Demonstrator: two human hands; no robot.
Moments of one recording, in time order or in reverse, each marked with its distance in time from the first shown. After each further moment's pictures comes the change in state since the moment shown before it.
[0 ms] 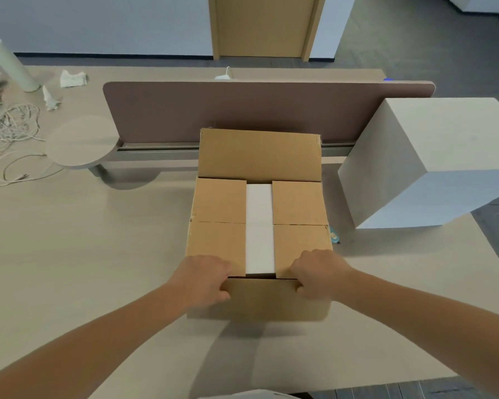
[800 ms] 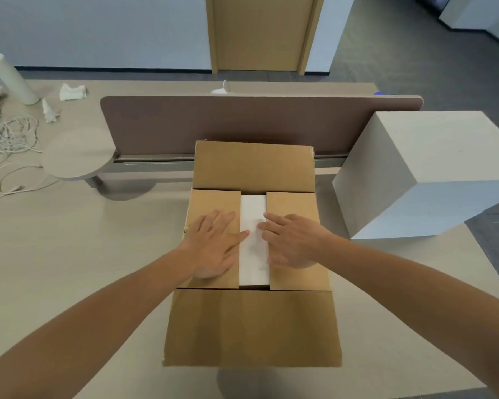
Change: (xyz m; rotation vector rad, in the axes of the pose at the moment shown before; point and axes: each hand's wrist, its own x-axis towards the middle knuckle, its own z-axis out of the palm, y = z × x) left_hand 0.063 -0.024 -0.020 0.210 0.140 0.028; right_hand 0.061 0.039 -0.032 -0.266 0.243 -0.257
